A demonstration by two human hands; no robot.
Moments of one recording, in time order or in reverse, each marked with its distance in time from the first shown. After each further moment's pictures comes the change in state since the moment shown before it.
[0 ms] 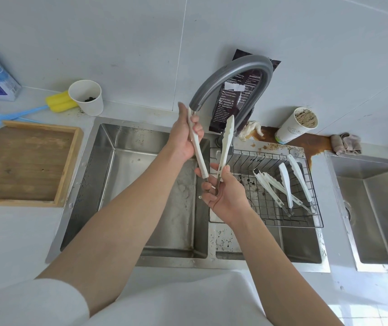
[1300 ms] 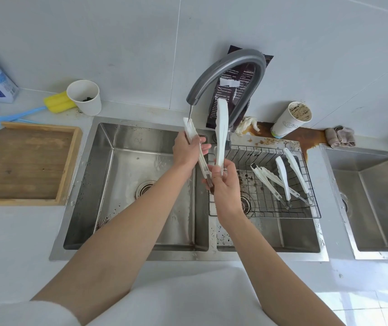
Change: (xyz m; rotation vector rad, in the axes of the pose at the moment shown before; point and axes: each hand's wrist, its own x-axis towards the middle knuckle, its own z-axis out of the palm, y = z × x) left_hand -0.023 -0.044 -0.027 0.778 0.238 0.263; right_hand -0.012 0.027 -0.007 -0.611 0.108 -0.577
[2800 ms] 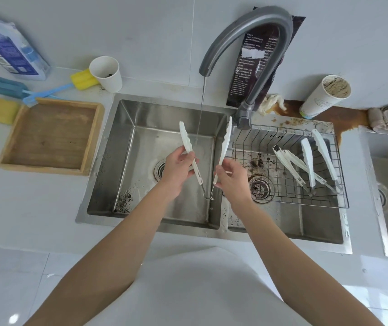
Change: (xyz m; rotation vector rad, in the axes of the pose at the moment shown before) left_hand -0.062 -0.056 -0.068 0.023 0.001 -0.195; right_hand 0.005 0.041 -0.020 -0.327 -0.096 0.112
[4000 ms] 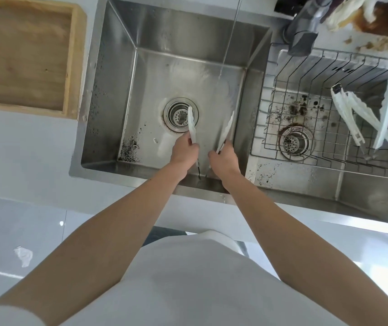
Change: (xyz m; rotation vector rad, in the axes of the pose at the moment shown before) left_hand 0.041 -0.123 -0.039 0.487 0.109 -0.266; right_hand 0.031 0.112 0.083 -0.318 -0.201 0.434
